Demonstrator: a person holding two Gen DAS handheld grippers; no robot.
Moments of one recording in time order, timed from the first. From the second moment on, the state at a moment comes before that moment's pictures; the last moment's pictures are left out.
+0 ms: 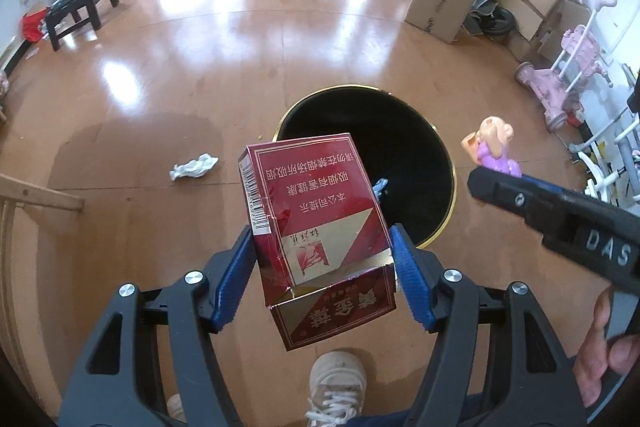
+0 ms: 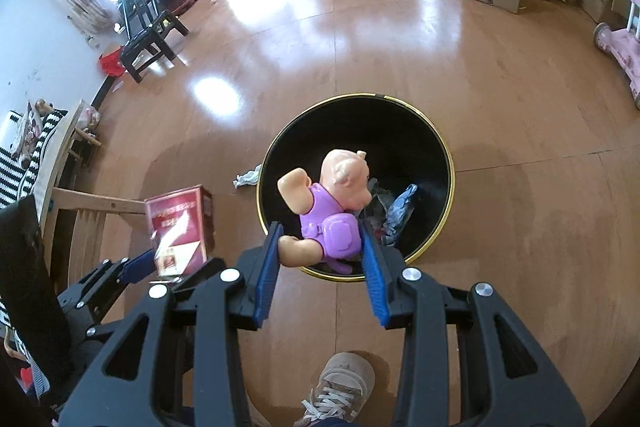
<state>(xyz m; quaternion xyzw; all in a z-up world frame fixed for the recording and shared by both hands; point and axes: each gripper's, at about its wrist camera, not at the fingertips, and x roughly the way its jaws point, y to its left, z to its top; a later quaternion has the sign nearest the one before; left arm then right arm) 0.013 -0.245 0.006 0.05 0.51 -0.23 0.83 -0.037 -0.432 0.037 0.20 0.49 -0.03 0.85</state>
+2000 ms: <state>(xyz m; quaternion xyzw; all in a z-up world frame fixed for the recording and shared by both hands) 0.078 0.021 -0.100 0.05 0.54 -0.04 0.84 0.054 -0.190 -0.076 0.02 0.56 0.07 0.82</state>
